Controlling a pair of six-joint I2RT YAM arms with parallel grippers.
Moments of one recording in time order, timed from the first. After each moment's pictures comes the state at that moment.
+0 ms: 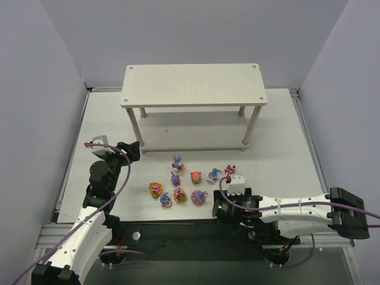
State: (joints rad) left arm -0.19 0.63 0.27 0.34 -0.10 -0.50; right arm 1.38 1.09 0.47 -0.69 0.67 1.19
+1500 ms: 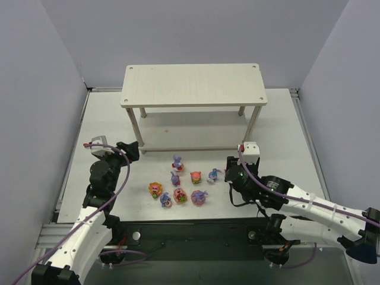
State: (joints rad) left arm -0.19 0.63 0.27 0.32 -0.13 -0.52; right arm 1.10 0.89 0.73 -0.69 0.88 0.75
